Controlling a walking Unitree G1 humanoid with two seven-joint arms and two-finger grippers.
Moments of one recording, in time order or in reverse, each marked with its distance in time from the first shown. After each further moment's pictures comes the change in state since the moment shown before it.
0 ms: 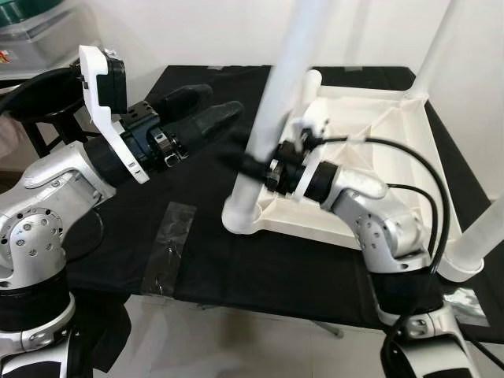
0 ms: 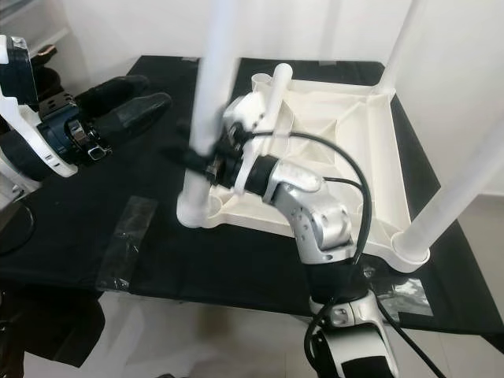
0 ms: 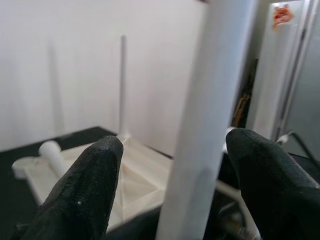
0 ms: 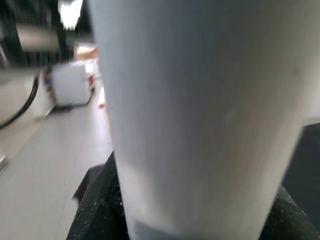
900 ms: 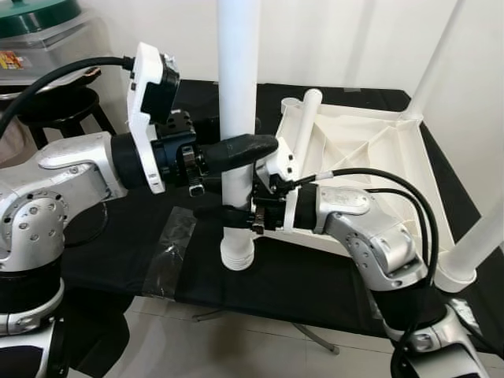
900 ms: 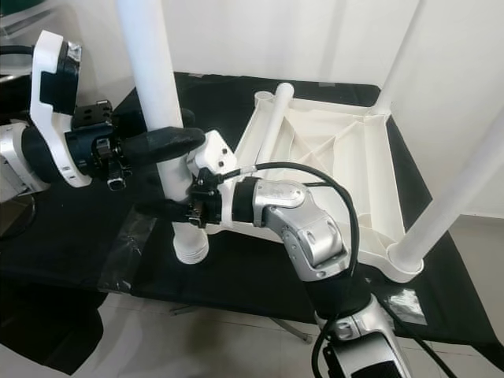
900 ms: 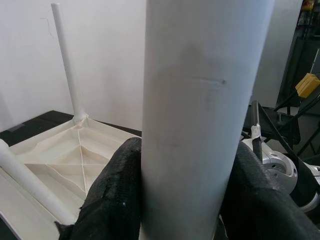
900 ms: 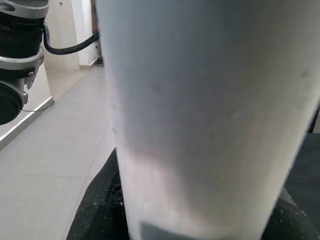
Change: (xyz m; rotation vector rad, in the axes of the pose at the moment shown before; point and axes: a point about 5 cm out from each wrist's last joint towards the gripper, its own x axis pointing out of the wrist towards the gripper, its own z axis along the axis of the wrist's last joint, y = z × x) left arm 0.014 -0.015 -0.002 0.016 0.186 -0.213; right arm 0.005 0.023 -0.008 -0.096 0.145 0.184
